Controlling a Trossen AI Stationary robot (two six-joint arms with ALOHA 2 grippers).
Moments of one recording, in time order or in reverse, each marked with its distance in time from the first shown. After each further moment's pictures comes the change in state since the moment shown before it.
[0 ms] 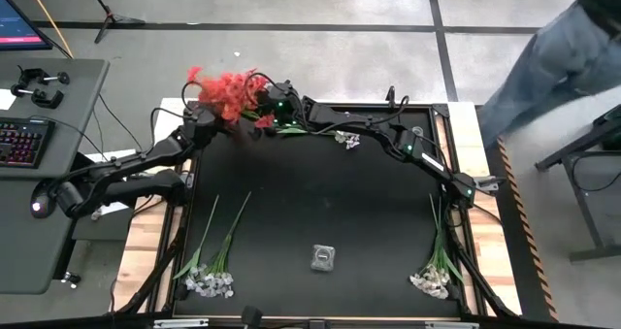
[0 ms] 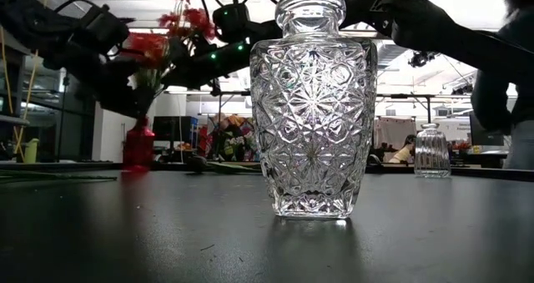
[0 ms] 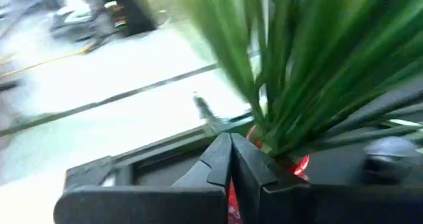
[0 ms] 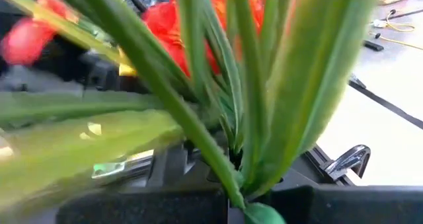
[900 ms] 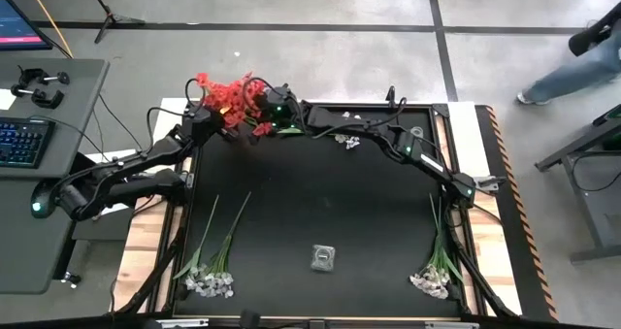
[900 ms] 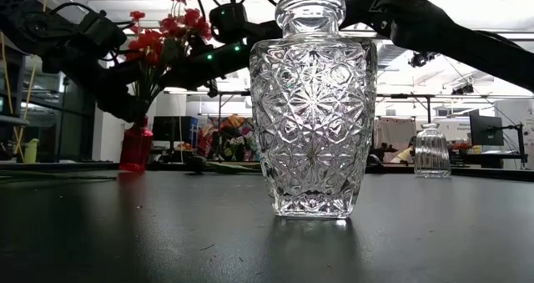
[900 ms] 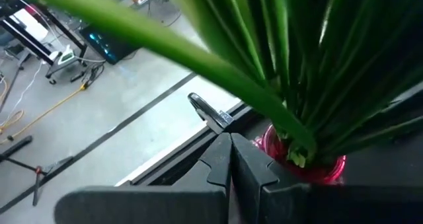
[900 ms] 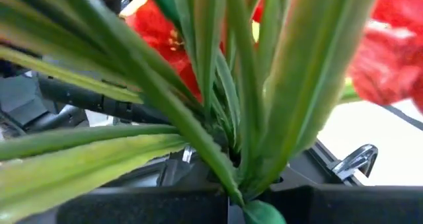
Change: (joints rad) left arm 0.092 0.011 -0.010 0.015 0.137 0.331; right arm 0.014 0.010 -0.001 0.030 0.027 0.003
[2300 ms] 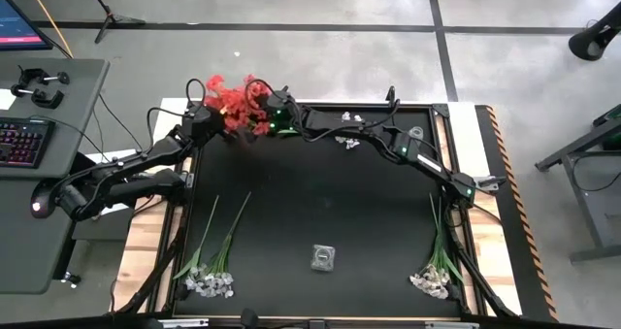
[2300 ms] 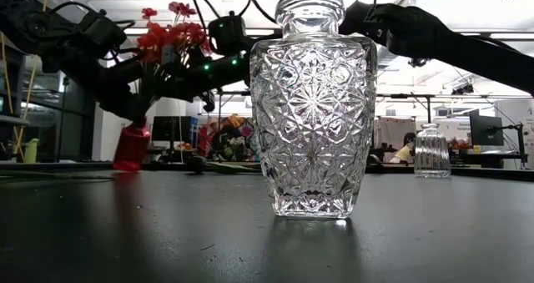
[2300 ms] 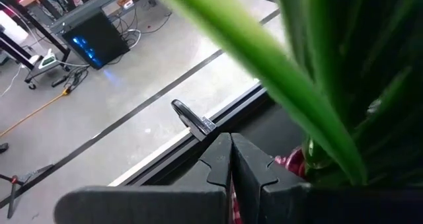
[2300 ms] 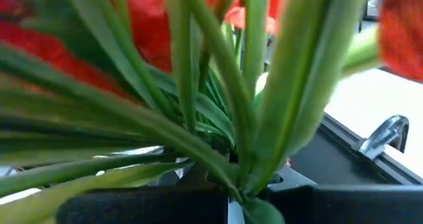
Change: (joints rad) left arm -0.001 -0.004 -0.001 0.009 0.052 -0.018; right arm -0.003 0.053 0.000 0.093 -0.021 0.191
